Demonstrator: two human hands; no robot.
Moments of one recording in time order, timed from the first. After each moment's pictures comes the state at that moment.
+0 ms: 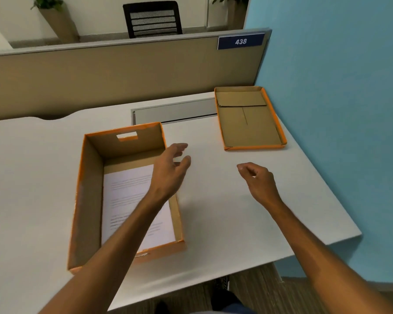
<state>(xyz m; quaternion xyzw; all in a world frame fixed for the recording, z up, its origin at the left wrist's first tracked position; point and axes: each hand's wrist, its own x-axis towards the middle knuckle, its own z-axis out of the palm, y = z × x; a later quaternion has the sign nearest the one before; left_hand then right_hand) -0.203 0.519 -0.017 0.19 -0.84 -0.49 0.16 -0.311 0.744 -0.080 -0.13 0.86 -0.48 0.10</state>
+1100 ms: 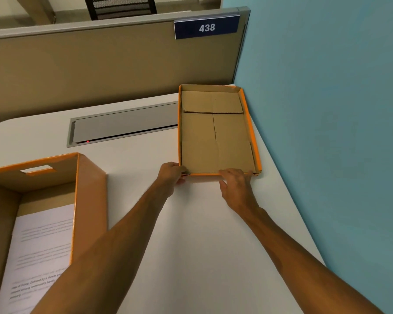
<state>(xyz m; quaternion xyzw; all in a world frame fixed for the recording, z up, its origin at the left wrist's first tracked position) -0.480 0.576 -0.148 0.46 -0.61 -0.64 -0.06 -0.522 0.782 -0.191 -0.27 0.94 -0.21 -0.02</state>
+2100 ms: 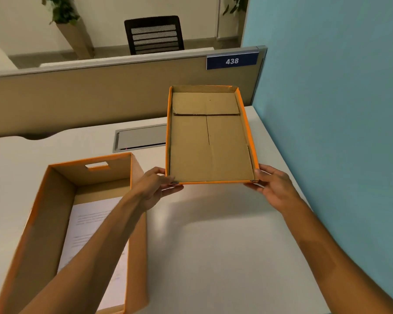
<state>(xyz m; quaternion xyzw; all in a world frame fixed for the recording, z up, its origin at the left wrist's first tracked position) -0.336 0.510 -0.046 0.35 -0.48 -0.80 0.00 -0.496 0.797 -0.078 0.08 0.58 -0.76 0.29</state>
